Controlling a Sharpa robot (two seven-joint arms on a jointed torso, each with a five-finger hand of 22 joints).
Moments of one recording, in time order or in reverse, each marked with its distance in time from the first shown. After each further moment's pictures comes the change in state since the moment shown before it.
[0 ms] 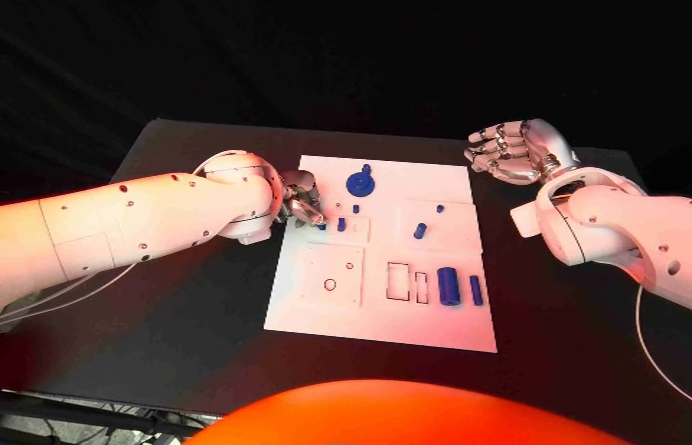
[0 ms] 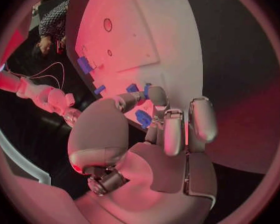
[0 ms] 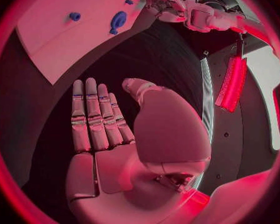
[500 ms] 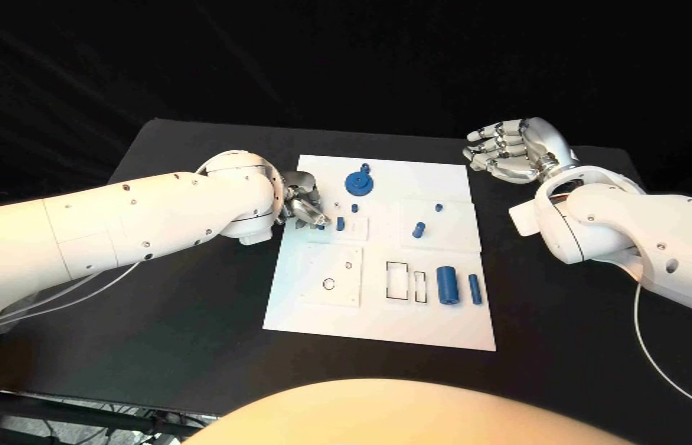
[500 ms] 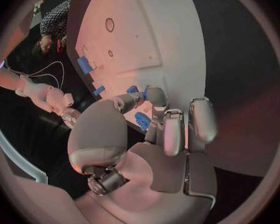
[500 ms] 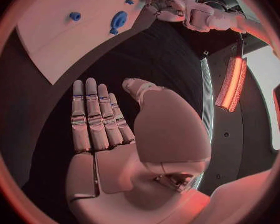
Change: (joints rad) left arm -0.001 0.013 -0.001 -0.010 0.019 0.014 -0.015; left_hand -0.030 -0.019 -0.015 -0.015 -0.001 0.029 -0.018 0.005 -0.007 0.012 -0.002 0.005 0.008 0.000 -0.007 0.004 0.000 0.000 0.004 -0.004 0.000 0.008; right arm 0.000 -0.001 0.000 0.000 0.000 0.000 0.000; right_hand 0.000 0.000 0.000 0.000 0.000 0.000 0.000 0.000 0.000 0.000 0.000 0.000 0.000 0.000 0.000 0.000 0.000 0.000 0.000 0.000 0.000 0.000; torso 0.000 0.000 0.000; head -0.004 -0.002
